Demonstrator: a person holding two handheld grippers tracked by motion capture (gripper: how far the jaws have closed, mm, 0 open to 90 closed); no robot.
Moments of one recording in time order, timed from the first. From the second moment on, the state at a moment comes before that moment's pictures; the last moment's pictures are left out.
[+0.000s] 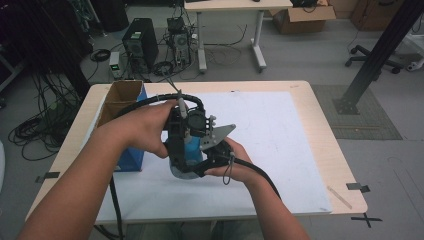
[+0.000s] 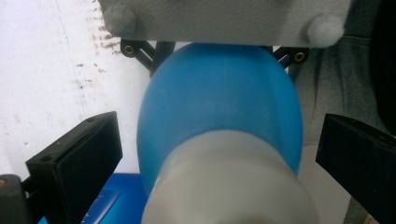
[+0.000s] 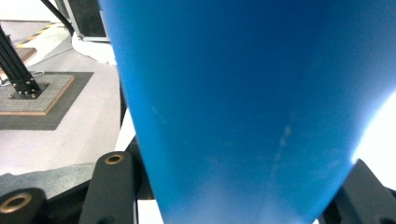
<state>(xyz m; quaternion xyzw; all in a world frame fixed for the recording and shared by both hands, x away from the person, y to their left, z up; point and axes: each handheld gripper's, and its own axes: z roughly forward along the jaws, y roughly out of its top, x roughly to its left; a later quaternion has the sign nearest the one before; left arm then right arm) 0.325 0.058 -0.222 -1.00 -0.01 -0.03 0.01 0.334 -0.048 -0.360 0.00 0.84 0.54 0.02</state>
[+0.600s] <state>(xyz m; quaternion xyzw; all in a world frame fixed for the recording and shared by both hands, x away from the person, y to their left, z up) 0.326 0.061 -0.223 -1.00 0.00 -0.03 0.01 0.334 -0.047 -0.359 0.01 0.84 0.54 0.01</state>
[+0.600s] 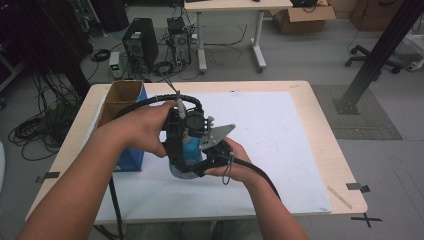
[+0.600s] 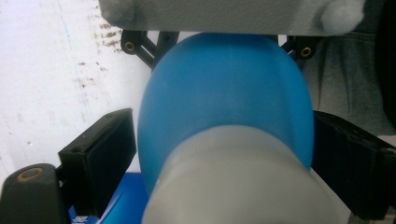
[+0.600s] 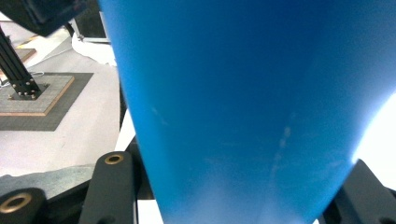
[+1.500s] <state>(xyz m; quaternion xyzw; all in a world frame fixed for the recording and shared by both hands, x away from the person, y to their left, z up) 0.324 0.066 -0.221 -1.00 0.00 -0.03 0.01 0.332 -0.042 -0.357 0.00 0.84 0.54 0.02</state>
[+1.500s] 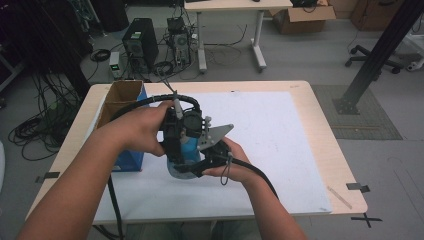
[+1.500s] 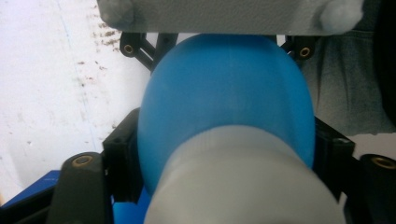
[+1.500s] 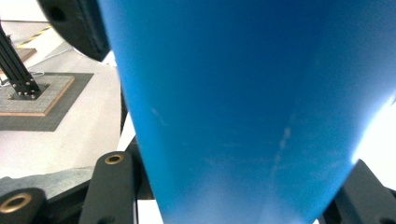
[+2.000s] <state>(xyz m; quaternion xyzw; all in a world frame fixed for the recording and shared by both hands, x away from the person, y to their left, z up) 0.324 0.066 -0.228 -1.00 0.01 -0.04 0.02 0.332 -0.041 -0.361 0.00 0.84 0.54 0.02</state>
